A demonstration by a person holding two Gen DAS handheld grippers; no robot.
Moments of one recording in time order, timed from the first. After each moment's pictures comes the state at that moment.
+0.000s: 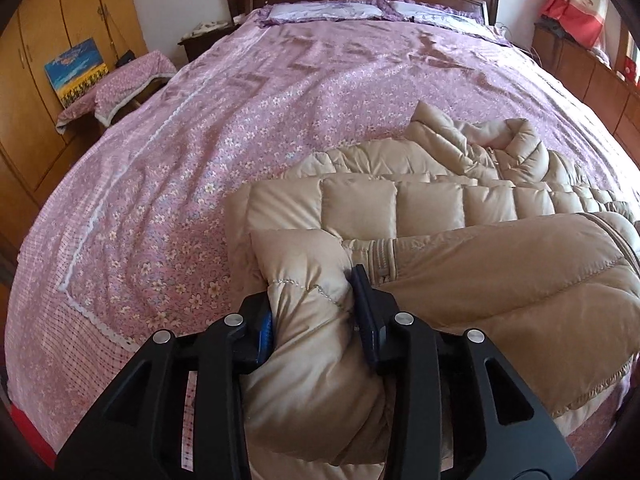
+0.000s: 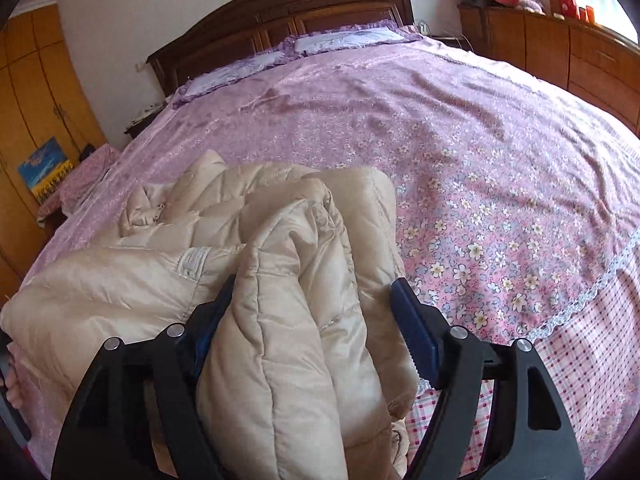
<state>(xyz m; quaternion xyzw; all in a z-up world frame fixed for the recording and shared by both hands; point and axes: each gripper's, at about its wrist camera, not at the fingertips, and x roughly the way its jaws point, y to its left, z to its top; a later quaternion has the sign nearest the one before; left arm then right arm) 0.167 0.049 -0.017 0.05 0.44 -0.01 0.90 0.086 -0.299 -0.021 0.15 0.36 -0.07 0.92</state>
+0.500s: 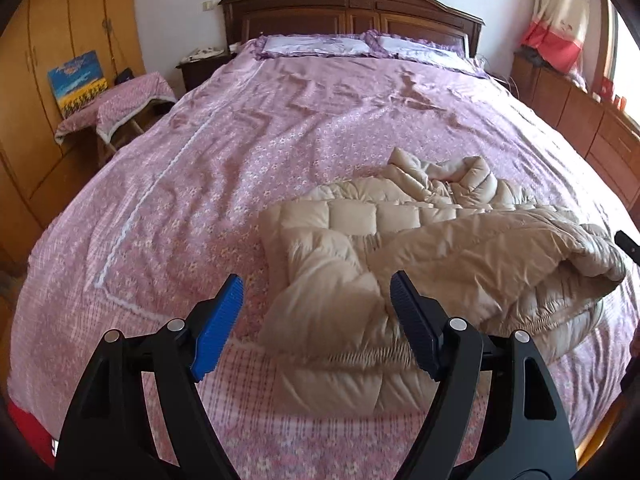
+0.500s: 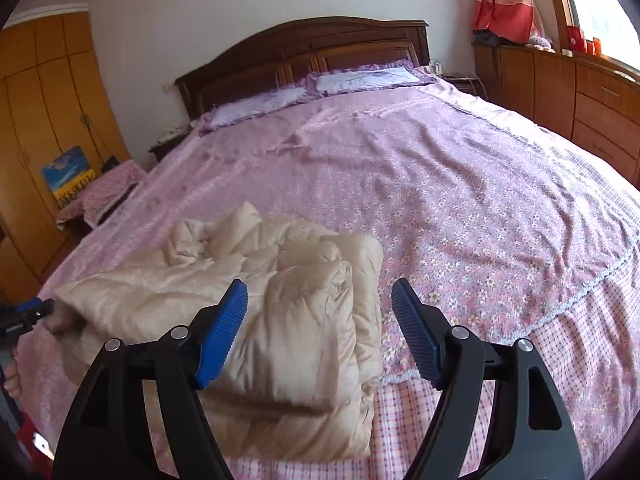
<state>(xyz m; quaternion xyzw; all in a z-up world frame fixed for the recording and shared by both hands) 0.103 0.082 0.045 0.02 0.39 -0.04 0.92 0.032 -0.304 0.052 0.13 0.31 -0.03 0.94</state>
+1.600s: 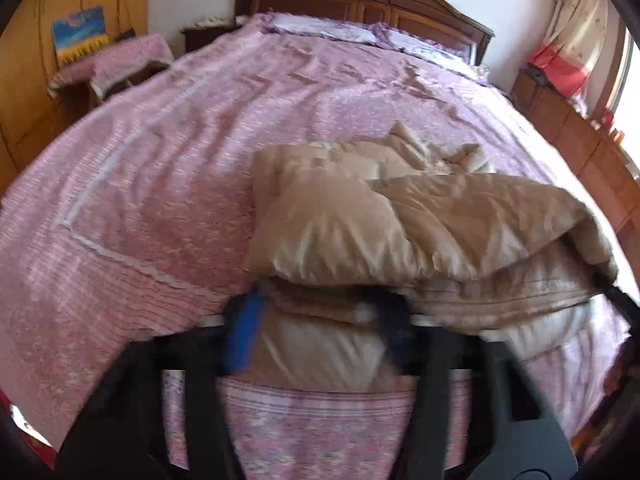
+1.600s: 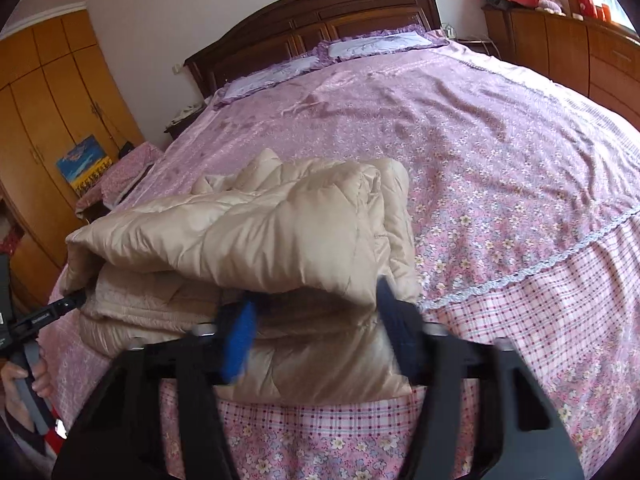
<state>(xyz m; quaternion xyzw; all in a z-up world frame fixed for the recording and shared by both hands) 0.094 0.094 0.006 -0.06 0.42 -0.06 0.90 0.016 -0.284 0.017 0.17 0.35 0.00 0.92</state>
